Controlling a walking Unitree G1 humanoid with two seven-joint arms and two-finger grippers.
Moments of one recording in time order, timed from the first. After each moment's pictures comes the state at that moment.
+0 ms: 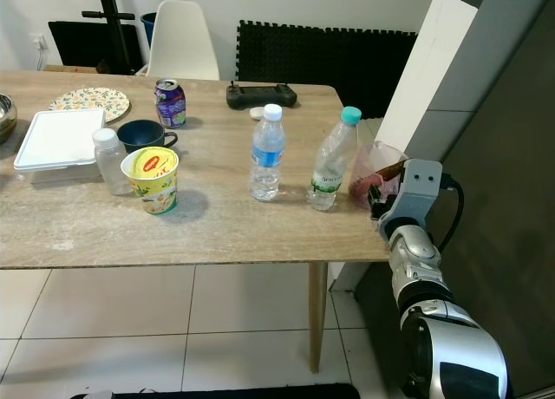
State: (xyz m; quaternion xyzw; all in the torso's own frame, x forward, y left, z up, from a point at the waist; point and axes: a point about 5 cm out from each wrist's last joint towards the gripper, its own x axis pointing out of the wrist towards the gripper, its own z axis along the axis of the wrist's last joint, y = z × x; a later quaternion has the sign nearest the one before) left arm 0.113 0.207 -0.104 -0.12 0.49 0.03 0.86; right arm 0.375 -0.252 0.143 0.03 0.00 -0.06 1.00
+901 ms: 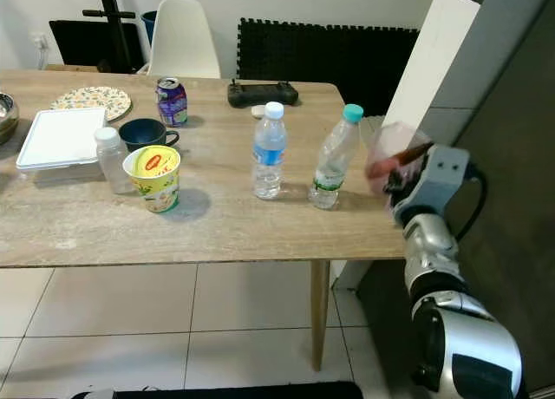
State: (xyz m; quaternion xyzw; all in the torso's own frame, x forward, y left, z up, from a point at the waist) left arm 0.118 0.202 -0.104 -0.13 0.49 0.03 0.86; right arm 0.379 -0.275 0.184 0.05 -0.08 -0.07 0.99
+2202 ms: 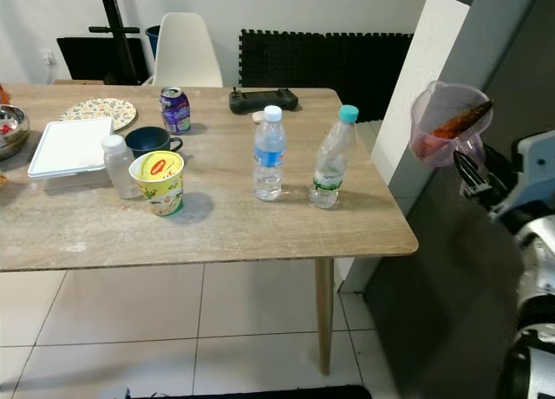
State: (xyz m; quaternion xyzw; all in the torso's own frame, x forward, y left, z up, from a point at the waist) left arm 0.131 0.195 -0.102 -0.11 0.51 -0.01 0.86; right arm 0.311 -0.355 0.223 -0.16 -0.13 0.12 0.97
